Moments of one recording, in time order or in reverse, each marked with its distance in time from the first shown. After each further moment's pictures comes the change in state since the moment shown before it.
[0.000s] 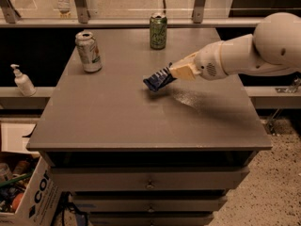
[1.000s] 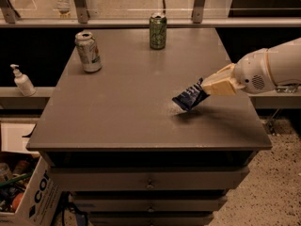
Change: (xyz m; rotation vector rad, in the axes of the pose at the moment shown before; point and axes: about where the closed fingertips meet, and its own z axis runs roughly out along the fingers) arm 0.053 0.024 -0.090 -0.048 0.120 -0.024
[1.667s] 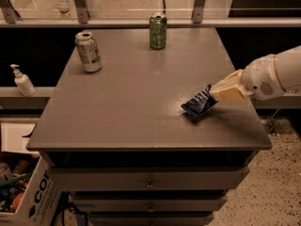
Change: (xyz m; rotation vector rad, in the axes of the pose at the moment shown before) arm 0.028 -0.003 -0.009 0.012 0.061 -0.013
